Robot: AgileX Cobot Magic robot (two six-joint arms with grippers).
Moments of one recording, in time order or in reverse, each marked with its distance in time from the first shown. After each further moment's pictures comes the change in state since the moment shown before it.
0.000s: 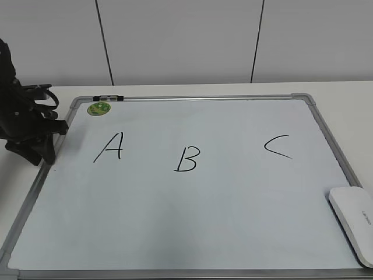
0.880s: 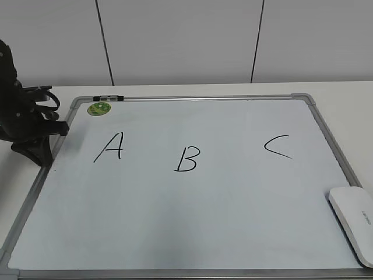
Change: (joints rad) left arm 0.000 0.014 -0.002 0.011 -0.006 -0.006; right arm 0.000 0.000 0.000 0.000 0.000 0.000
